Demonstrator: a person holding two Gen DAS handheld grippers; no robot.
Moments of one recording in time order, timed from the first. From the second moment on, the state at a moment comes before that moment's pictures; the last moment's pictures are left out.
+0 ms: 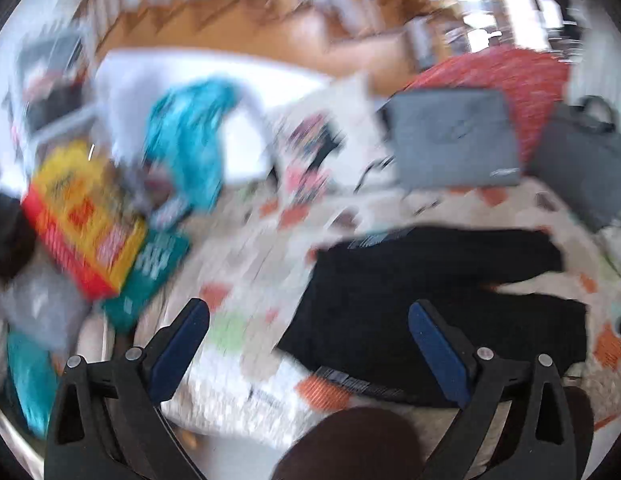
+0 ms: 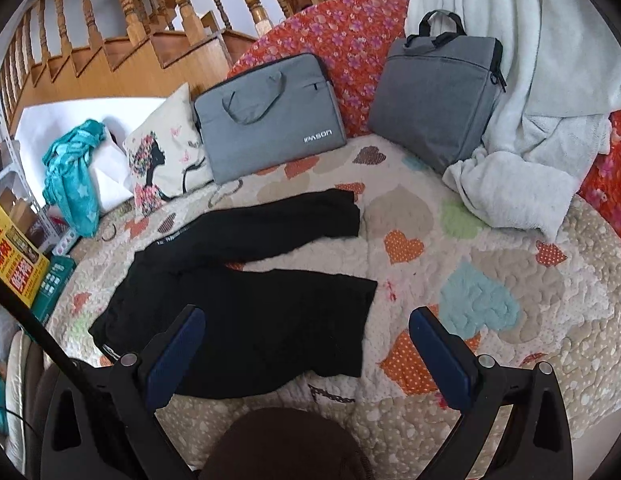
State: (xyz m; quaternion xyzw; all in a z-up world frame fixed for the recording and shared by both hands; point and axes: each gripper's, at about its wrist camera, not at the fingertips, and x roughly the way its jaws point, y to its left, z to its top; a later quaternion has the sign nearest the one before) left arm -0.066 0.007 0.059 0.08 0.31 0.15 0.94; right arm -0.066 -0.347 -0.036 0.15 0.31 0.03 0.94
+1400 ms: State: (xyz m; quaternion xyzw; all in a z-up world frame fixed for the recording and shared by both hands) left arm 0.160 0.196 -0.144 -0.14 0.53 -0.05 0.83; right arm -0.029 -0.325 -0.087 0.21 0.46 -0.15 0.85
